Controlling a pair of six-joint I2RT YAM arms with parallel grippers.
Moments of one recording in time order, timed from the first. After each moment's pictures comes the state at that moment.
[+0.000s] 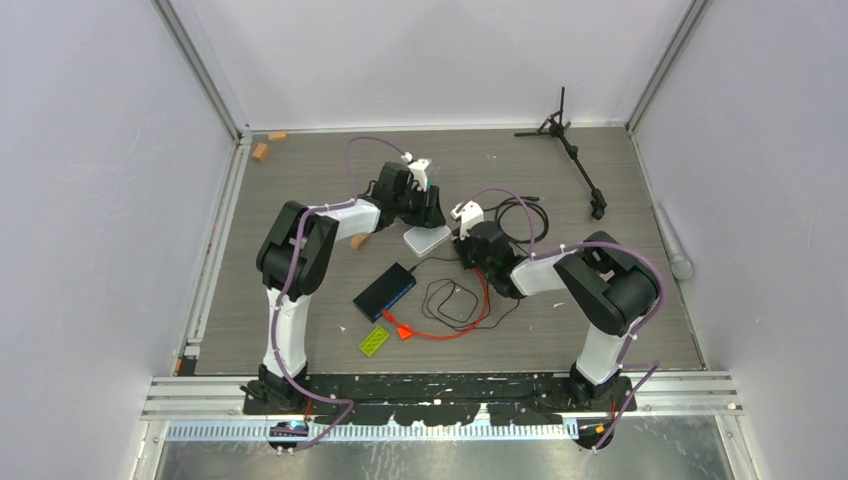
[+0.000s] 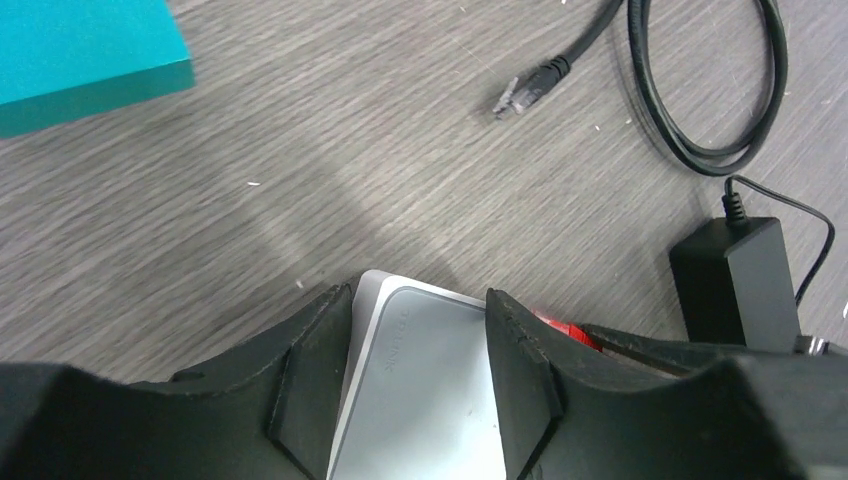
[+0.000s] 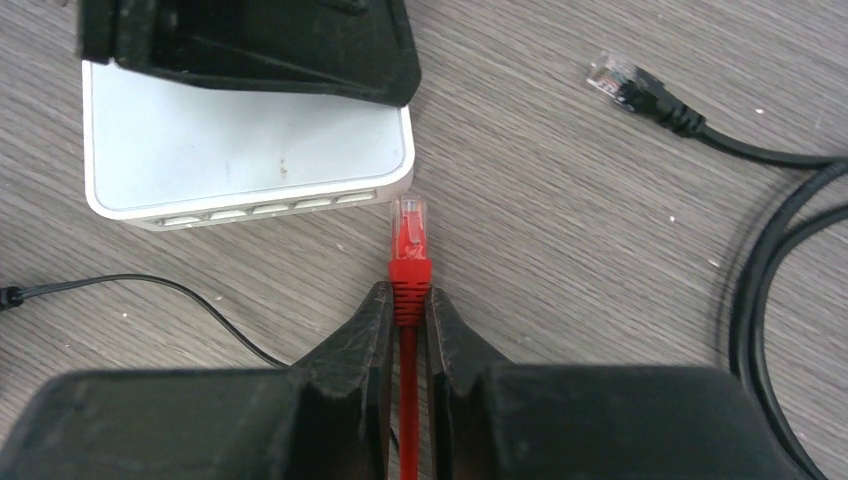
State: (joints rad) left arm -0.49 2.10 1.33 0.09 0.37 -0.27; right arm 0.65 1.78 0.68 0.60 0.15 0.02
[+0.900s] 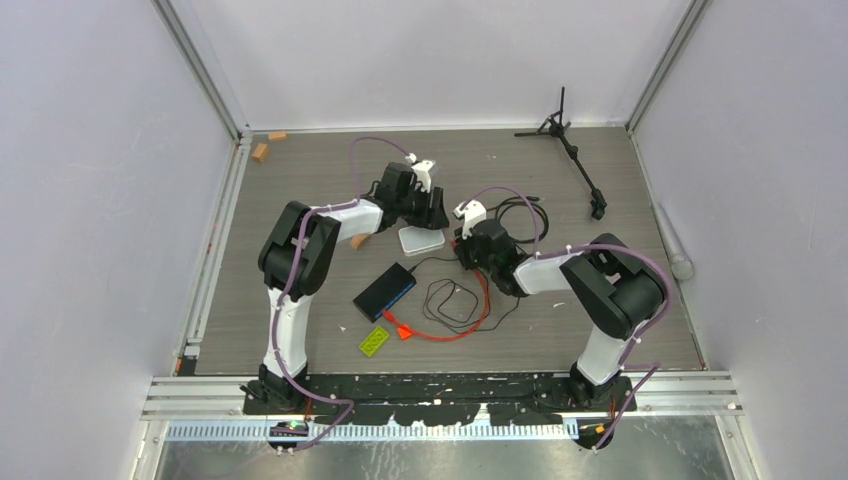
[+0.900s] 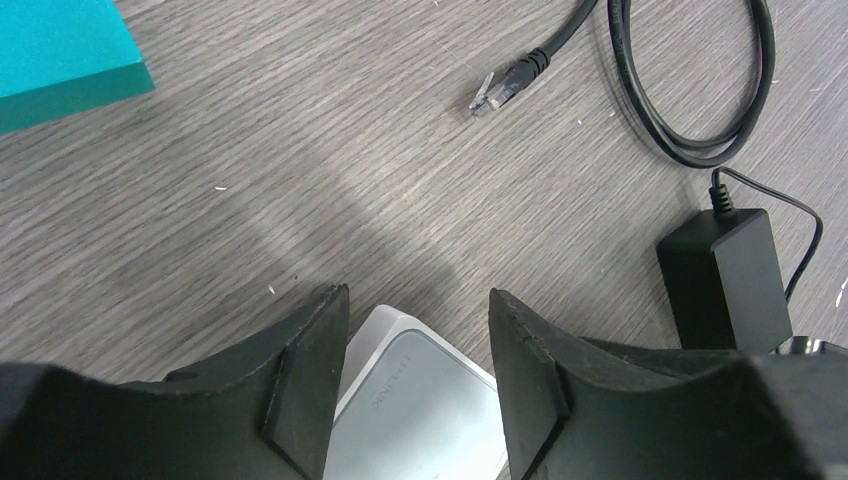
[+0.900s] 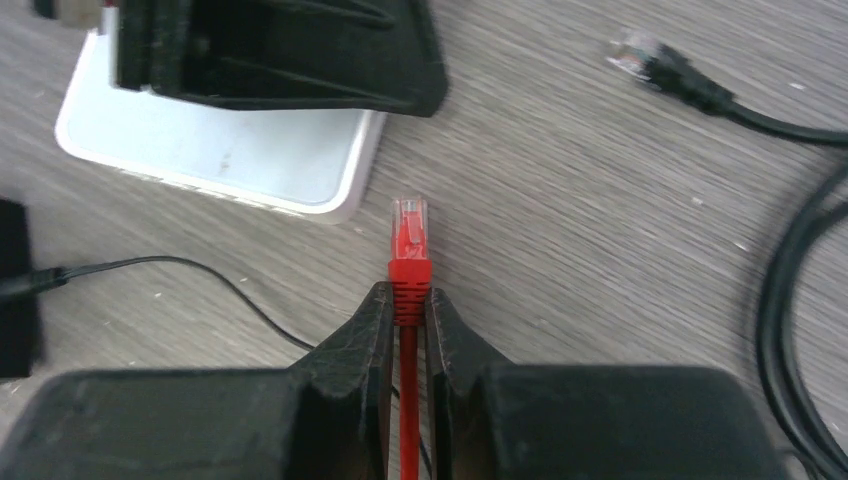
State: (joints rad) left arm -0.51 2.11 1.35 0.08 0.39 -0.26; right arm 0.63 1.75 0.68 0.54 0.05 0.07
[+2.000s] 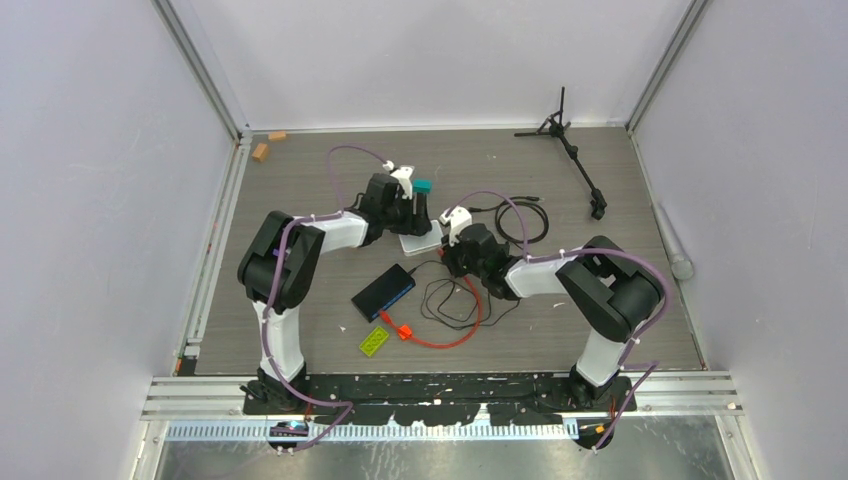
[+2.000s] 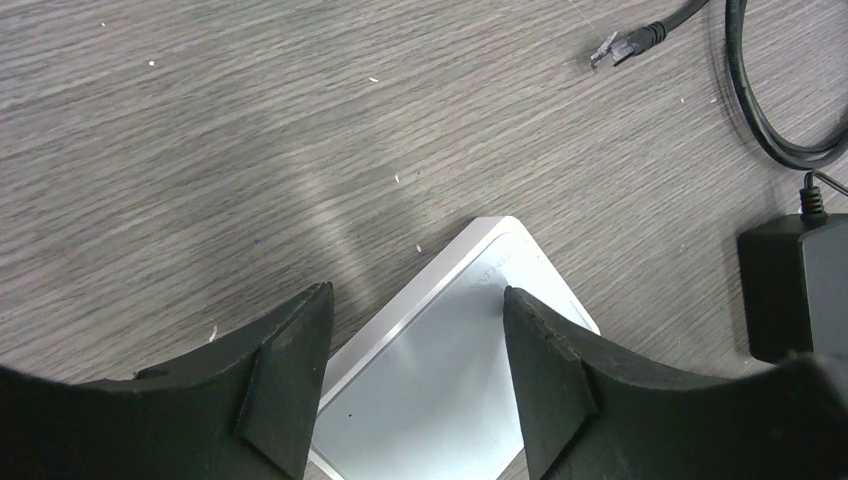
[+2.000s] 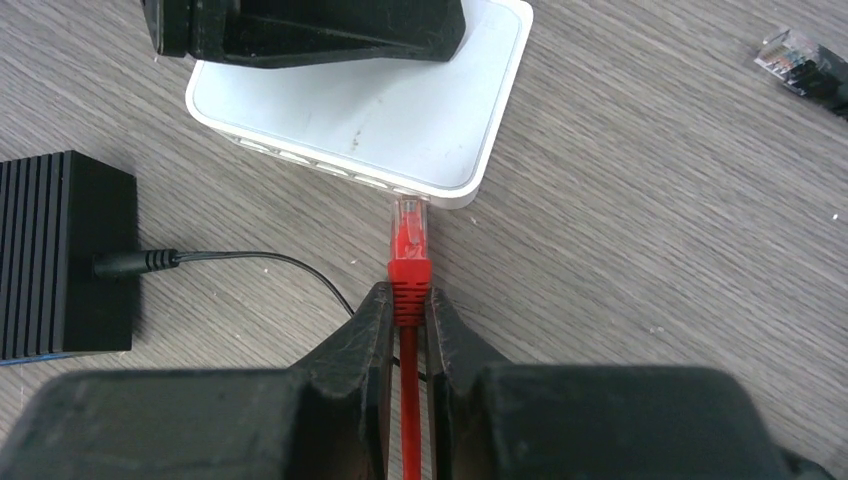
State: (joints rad) left arm -0.48 1.96 1.13 0.16 0.20 -0.30; right arm 0.72 1.75 0.70 0.48 0.07 0.11
